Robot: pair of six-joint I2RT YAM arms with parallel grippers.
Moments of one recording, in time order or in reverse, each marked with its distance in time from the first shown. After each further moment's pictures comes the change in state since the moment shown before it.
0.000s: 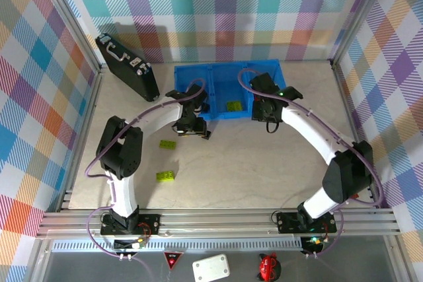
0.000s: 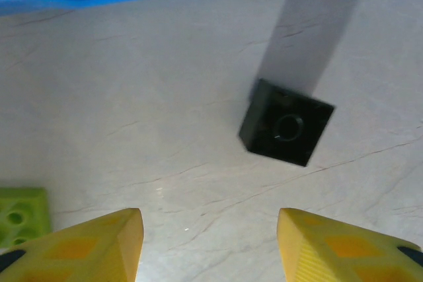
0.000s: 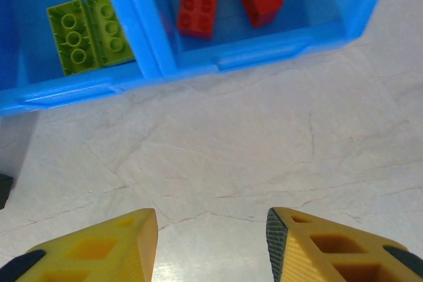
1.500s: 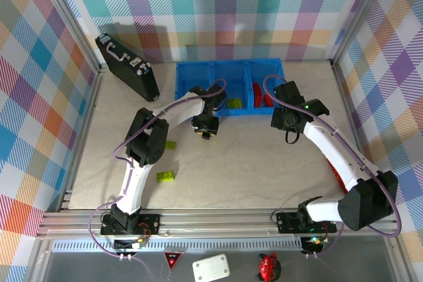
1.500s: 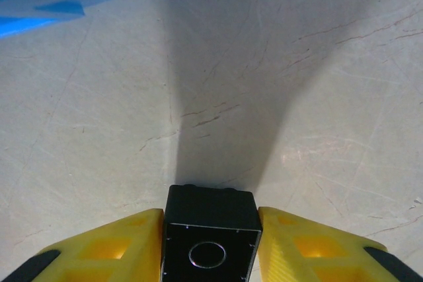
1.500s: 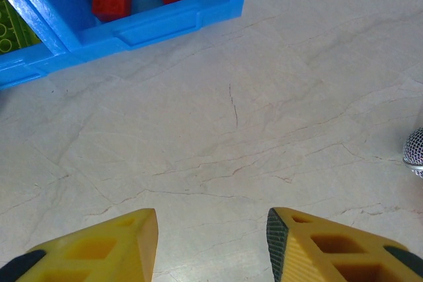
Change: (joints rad) left arm -0.064 0.288 0.302 -0.103 -0.050 0.053; right arm -0.106 -0.225 -0.160 -0.035 0.006 0.000
